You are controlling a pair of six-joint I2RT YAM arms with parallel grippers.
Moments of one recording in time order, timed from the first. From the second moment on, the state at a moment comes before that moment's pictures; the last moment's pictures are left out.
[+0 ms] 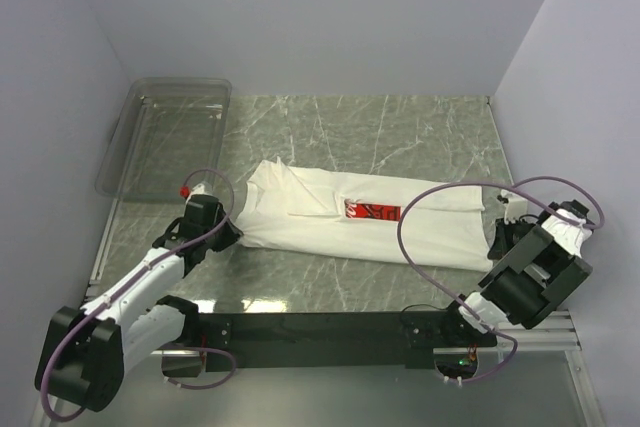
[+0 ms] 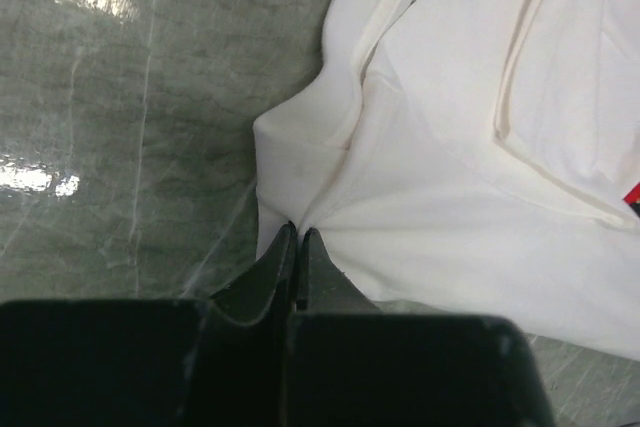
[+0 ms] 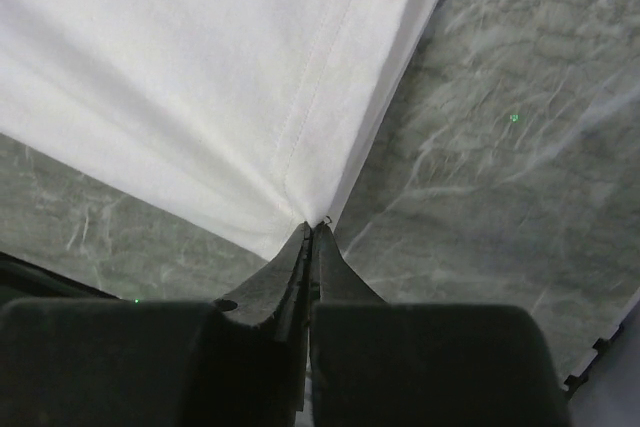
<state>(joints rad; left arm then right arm) -0.30 0.98 0.40 -0.23 -0.03 -0.80 -0.86 1.41 0.83 -0.94 -0.50 -1.05</state>
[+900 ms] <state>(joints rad) -0.30 1.00 0.40 -0.25 -0.08 -0.81 -1.02 1.43 0.67 -1.13 -0.29 -1.47</state>
